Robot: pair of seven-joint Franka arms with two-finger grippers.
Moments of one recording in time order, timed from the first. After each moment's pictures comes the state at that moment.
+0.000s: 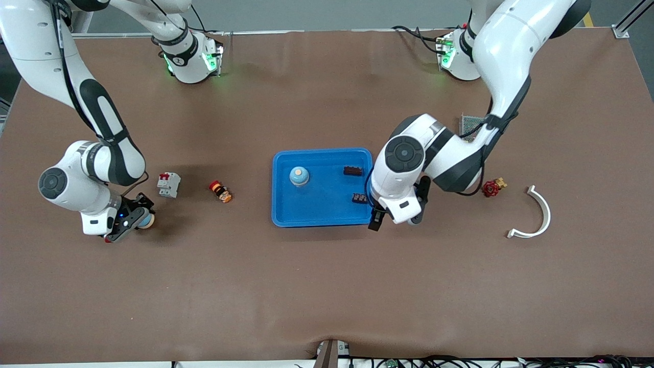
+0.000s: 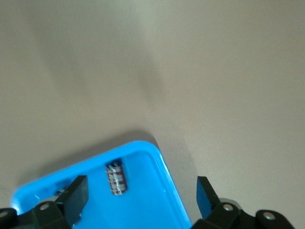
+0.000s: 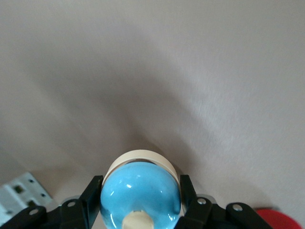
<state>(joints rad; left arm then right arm) -0.16 0.66 -0.54 -1.43 0.37 2.01 -1.93 -0.12 0.55 -0.01 -1.93 0.08 2.46 -1.01</state>
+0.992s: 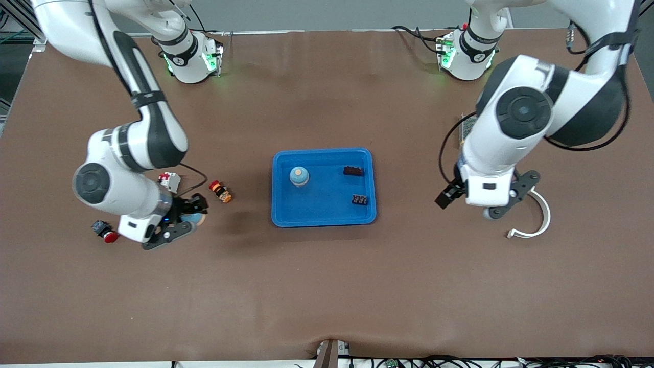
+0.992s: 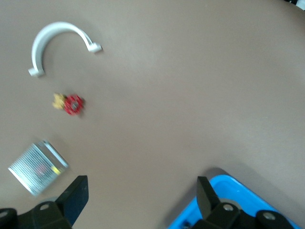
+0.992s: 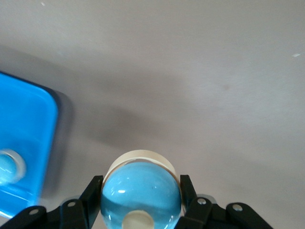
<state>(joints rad) 0.08 0.37 -0.55 -1.43 0.29 1.68 -1.11 0.21 0.45 0.05 -1.66 0.09 2.06 -0.11</state>
